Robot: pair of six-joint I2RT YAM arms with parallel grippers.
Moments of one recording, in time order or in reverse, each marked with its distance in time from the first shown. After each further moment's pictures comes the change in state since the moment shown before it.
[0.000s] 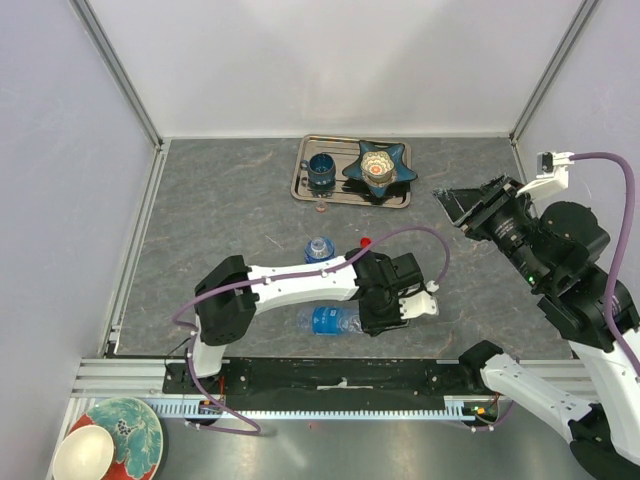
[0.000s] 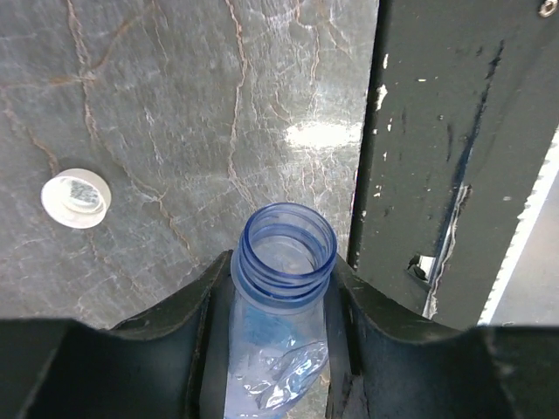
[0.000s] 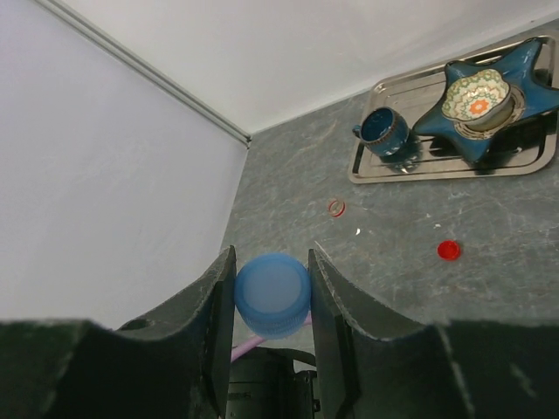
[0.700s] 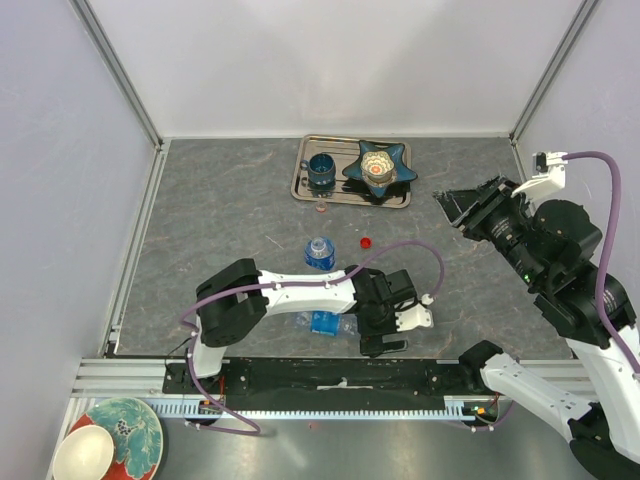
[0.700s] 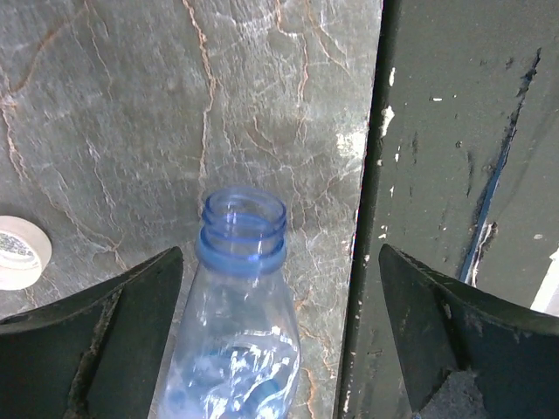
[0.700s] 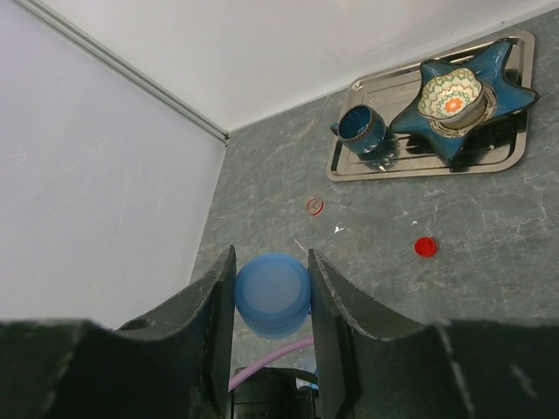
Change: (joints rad) left arm -0.023 0.016 -0.190 0.230 0.010 -0.024; right arm 0.000 0.009 -0.008 -0.025 0.034 -0.035
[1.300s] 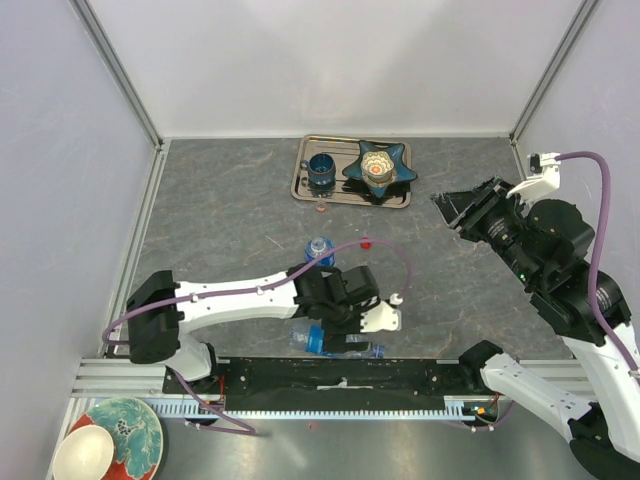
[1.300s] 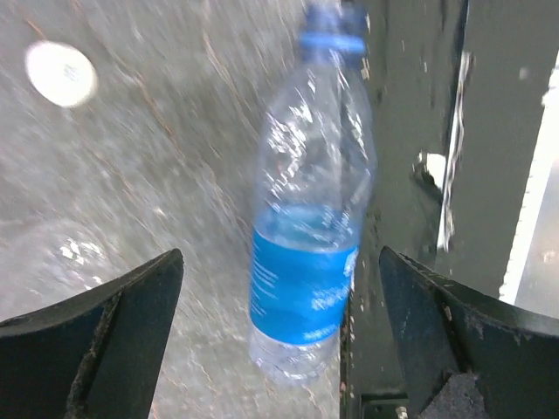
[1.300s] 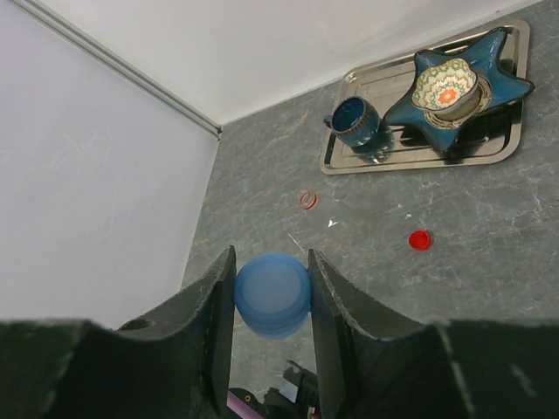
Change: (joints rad) left arm 0.000 -0.369 -0.178 -0.098 -0.093 0.100; right arm 0.000 0.000 -0.021 -0.001 -0.001 0.000
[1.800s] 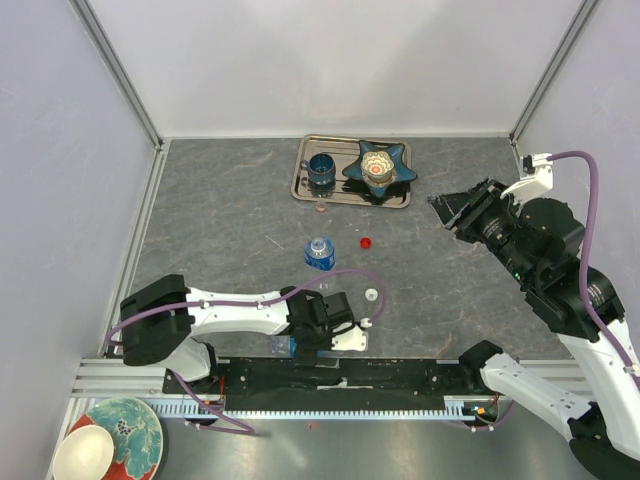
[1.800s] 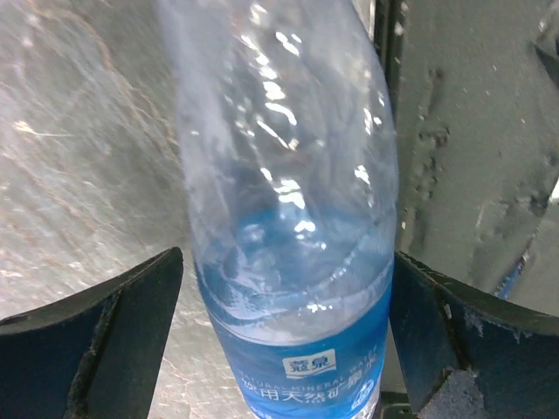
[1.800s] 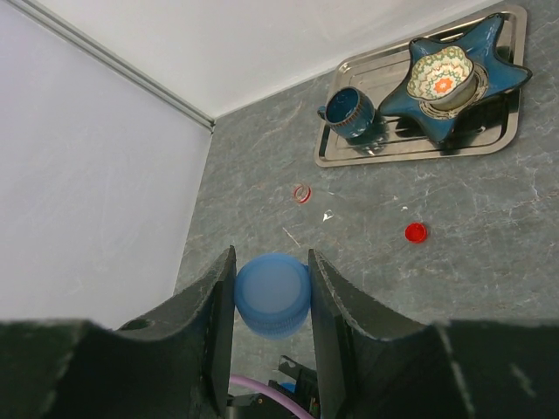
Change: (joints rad) left arm -0.001 -0.063 -0.382 0.114 -0.104 0.054; right arm 0.000 0.005 -0.029 0.002 -0.002 0.008
